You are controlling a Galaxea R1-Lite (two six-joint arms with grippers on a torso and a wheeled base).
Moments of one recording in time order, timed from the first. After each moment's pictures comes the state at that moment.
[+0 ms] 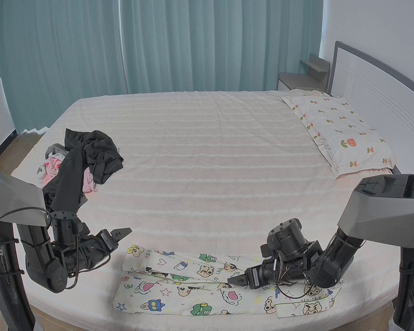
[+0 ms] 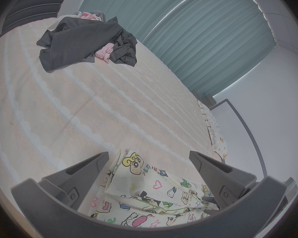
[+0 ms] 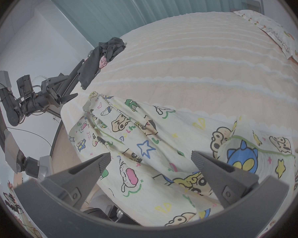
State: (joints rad) left arm -0.09 2.21 -0.26 -1.41 -0.23 -0.74; right arm 0.63 2.27 -0.69 -0.70 0.16 0.36
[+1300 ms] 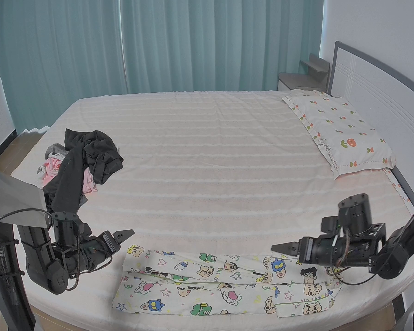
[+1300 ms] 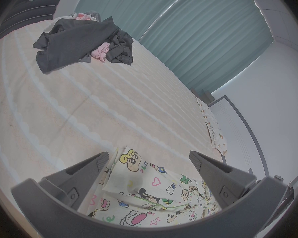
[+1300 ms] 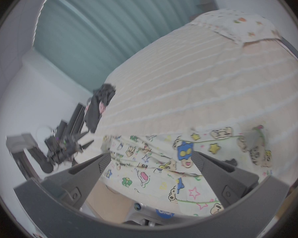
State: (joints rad) left arm -0.11 2.21 -0.24 -1.41 -0.23 -0.71; right arm 0.44 1.83 -0.38 -0.78 0.16 0.65
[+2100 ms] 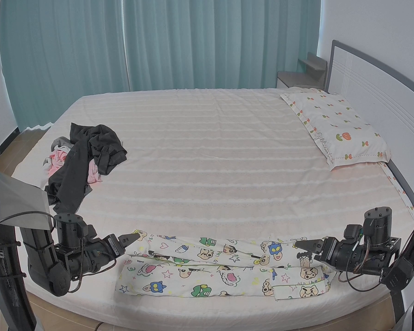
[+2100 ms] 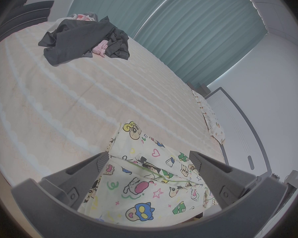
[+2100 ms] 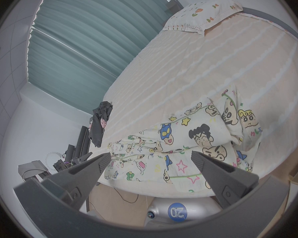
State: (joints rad) left arm -0.14 2.21 -0.24 -1.41 -0.23 -0.68; right arm 0.32 1.91 -0.15 -1.17 0.23 0.78
